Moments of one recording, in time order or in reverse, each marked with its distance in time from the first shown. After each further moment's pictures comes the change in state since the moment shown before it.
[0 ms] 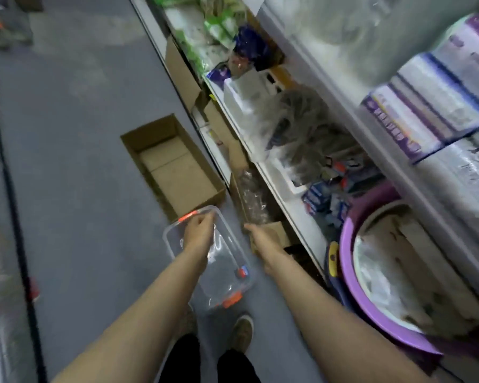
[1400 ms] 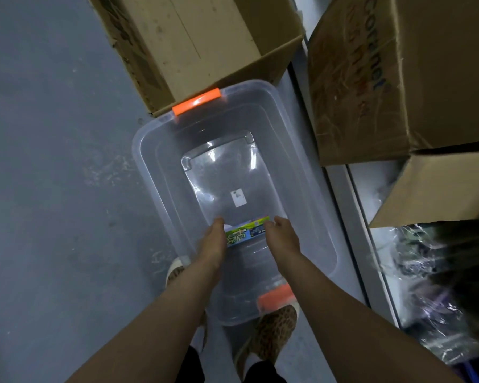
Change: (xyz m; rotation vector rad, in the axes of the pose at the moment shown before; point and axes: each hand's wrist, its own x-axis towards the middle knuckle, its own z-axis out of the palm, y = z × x) left_hand 0.366 -0.394 0.025 0.028 0.012 -0.507; right_hand 0.405 0.296 0.157 -0.394 0.050 0.164
